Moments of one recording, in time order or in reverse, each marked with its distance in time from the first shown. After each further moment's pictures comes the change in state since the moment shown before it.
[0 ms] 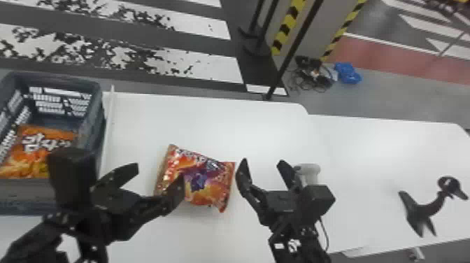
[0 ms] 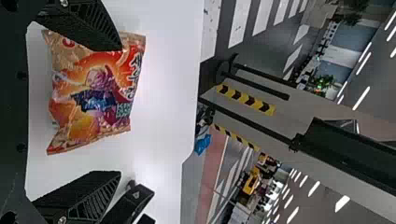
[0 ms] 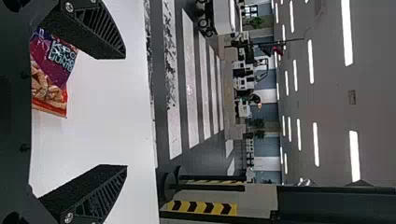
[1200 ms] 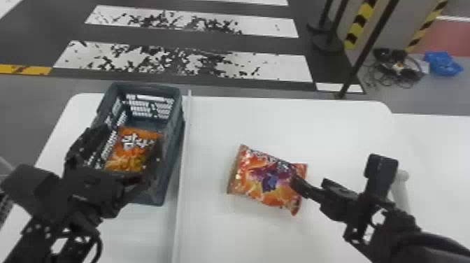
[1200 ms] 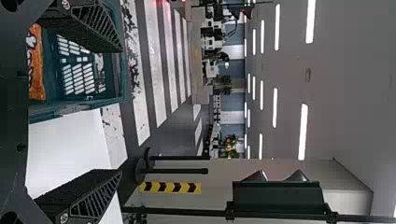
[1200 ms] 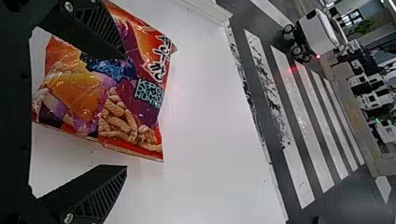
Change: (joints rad) left arm 0.165 0.085 0.270 0.002 -0.127 -0.632 0.033; right arm -0.251 -0.011 -0.133 -0.061 -0.217 0.891 0.196
